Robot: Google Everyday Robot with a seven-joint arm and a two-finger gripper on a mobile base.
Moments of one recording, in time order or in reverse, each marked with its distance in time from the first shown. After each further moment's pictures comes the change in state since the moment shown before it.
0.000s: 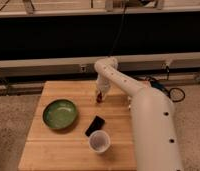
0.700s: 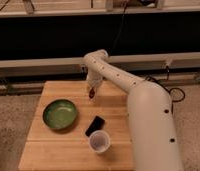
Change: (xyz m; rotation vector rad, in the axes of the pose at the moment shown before) arm -0.040 -0.046 -0.041 -0.013 0.026 -0.127
